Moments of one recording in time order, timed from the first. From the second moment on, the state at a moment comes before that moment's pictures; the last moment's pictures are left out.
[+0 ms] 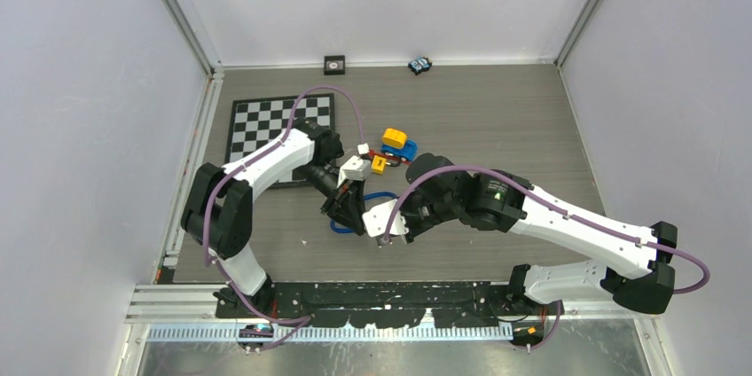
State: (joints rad) left arm -0.53 1.69 1.26 -1.49 1.27 1.49; right arm 1.14 1.18 1.24 -0.82 -0.24 -0.84
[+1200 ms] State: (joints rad) left arm -0.53 1.69 1.24 -1.50 1.27 1.49; right arm 1.16 1.20 1.24 -0.82 -0.23 -0.84
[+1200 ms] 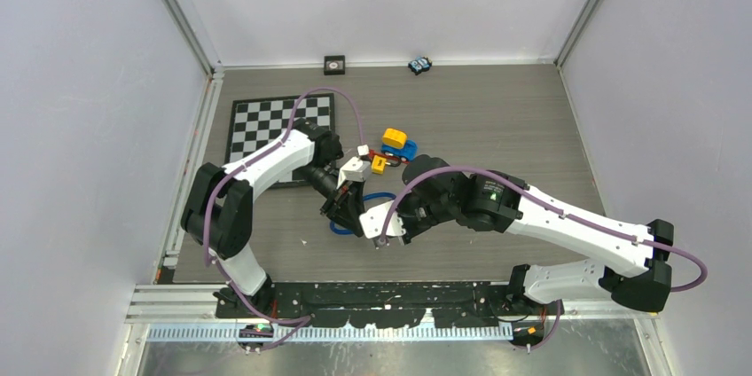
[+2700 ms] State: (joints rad) left arm -0.52 1.66 1.22 -1.41 1.21 1.35; right arm 1.22 1.20 1.08 -0.60 -0.08 -0.91
